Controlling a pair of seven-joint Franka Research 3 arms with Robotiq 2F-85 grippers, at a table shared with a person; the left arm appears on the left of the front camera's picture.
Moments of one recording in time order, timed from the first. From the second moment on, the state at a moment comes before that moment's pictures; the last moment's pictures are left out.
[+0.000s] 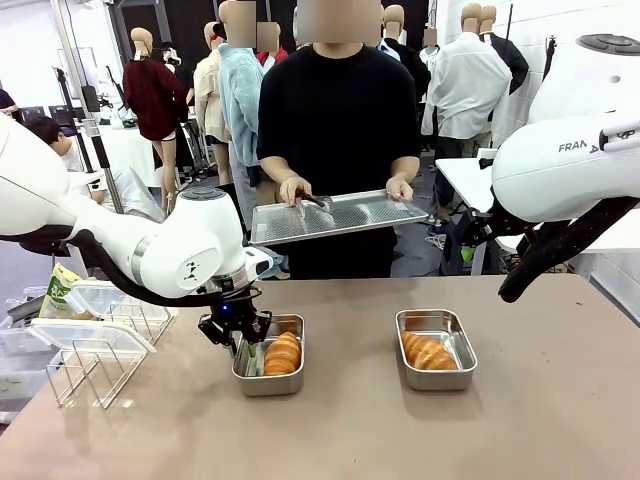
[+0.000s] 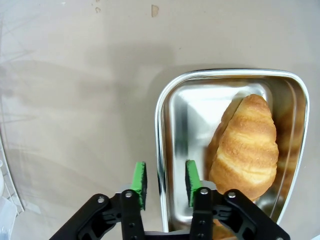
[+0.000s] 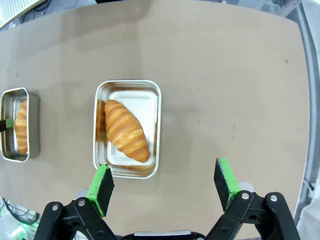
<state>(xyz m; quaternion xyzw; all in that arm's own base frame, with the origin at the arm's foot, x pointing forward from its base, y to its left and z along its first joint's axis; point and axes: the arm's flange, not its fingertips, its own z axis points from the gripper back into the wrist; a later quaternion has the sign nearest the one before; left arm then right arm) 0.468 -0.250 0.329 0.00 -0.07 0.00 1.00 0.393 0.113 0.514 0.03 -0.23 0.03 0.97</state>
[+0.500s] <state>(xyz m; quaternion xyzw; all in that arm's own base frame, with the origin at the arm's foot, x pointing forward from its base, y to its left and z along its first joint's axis) 0.471 -0.248 0.332 0.00 -0.07 0.00 1.00 0.393 0.113 0.514 0.03 -0.23 0.03 0.97</state>
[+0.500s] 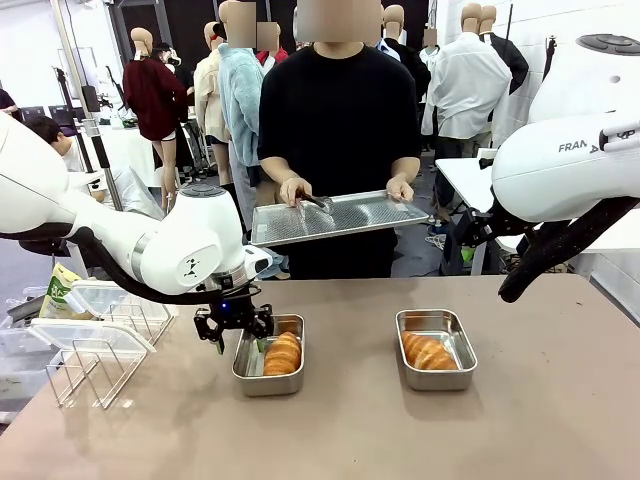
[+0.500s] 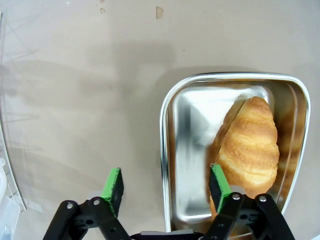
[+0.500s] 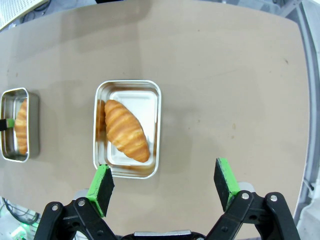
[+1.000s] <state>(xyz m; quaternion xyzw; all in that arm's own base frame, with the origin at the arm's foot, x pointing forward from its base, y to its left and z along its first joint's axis) 0.470 -0.248 0.331 0.00 -0.06 0.00 1.00 0.393 0.113 0.514 0.03 -0.23 0.03 0.97</state>
